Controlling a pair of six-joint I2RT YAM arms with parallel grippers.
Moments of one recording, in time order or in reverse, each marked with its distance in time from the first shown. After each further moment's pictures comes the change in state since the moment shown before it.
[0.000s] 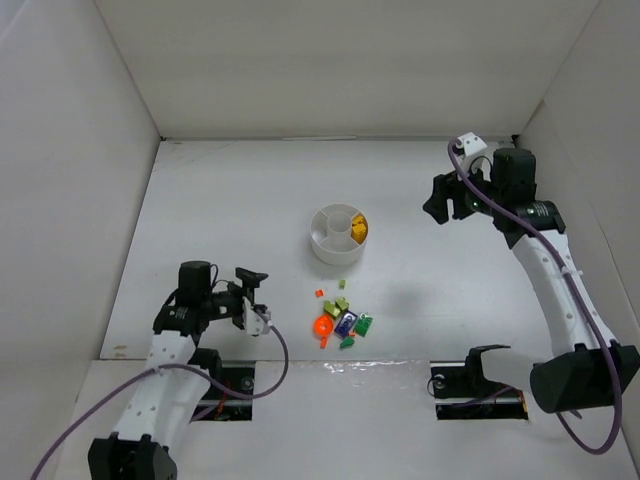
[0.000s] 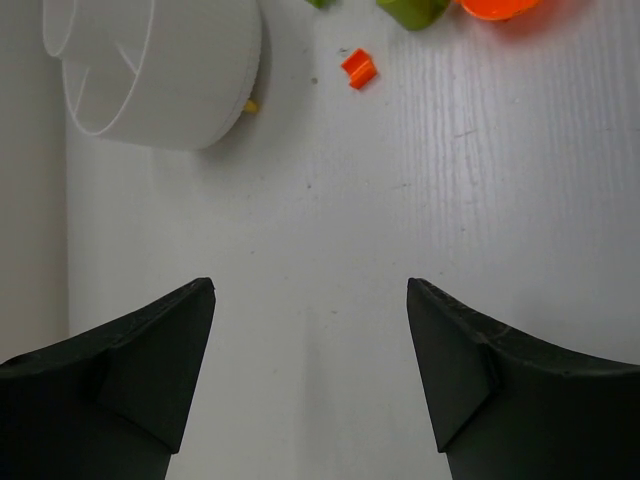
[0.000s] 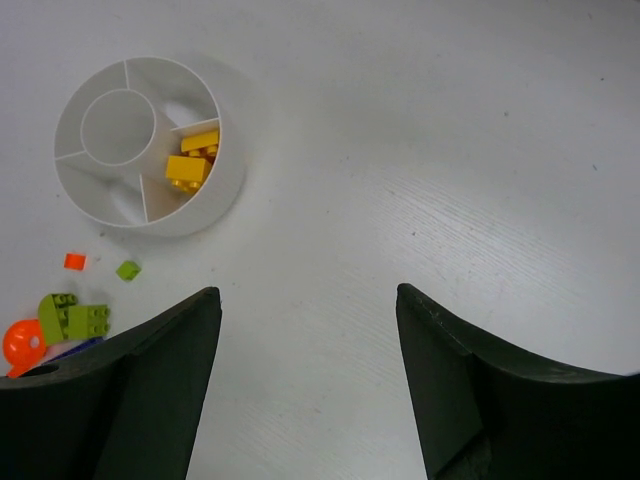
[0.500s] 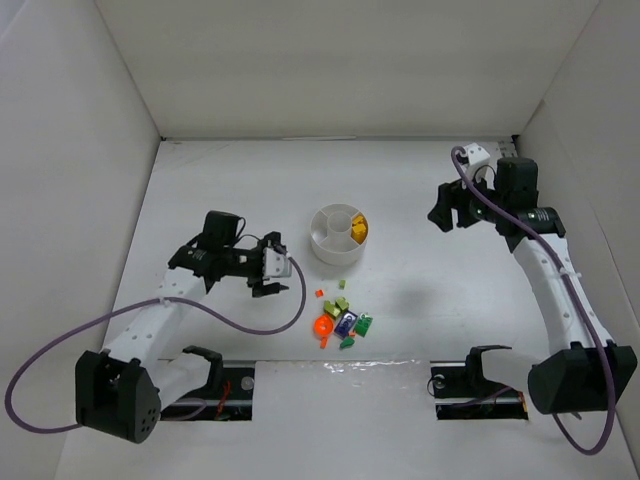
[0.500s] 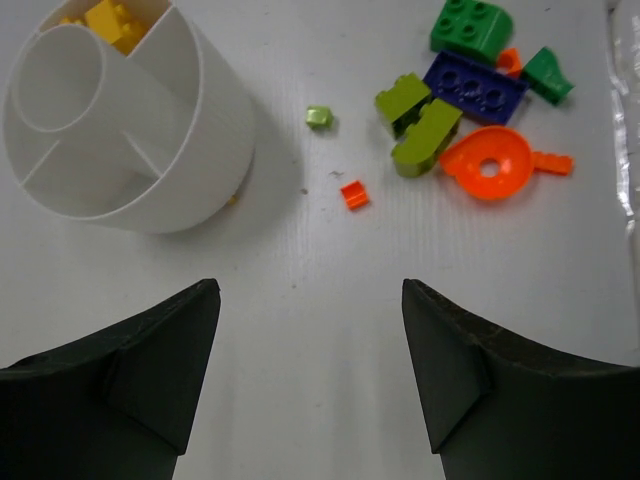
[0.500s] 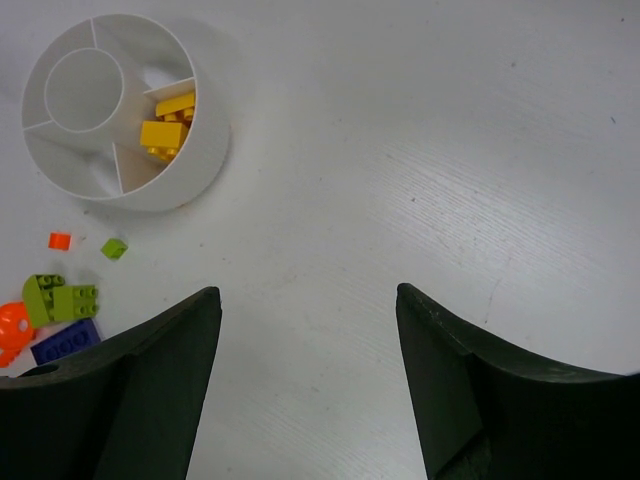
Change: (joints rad) left arm -0.200 0.463 0.413 -0.028 -0.005 -0.364; right arm -0.052 -0.018 -0.075 -0.008 -0.036 -0.020
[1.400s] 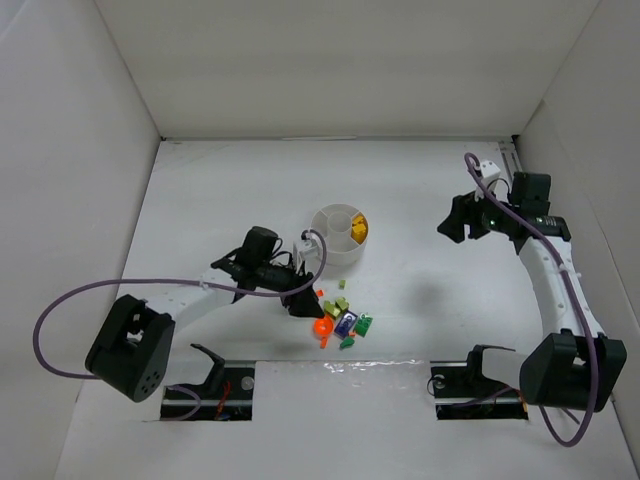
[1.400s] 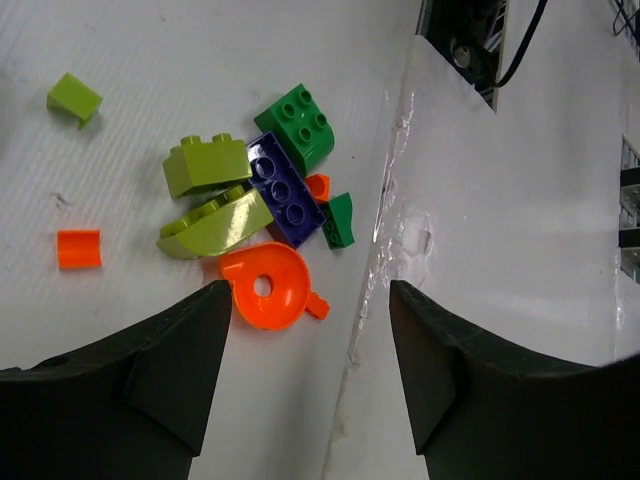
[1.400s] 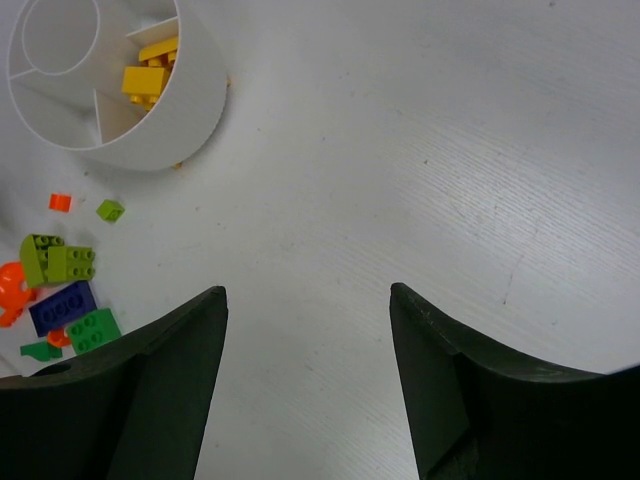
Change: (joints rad) left arm -0.256 0.228 -0.167 0.476 0.101 -1.125; right arm -0.172 0.018 -0.109 0.007 -0.210 -0.102
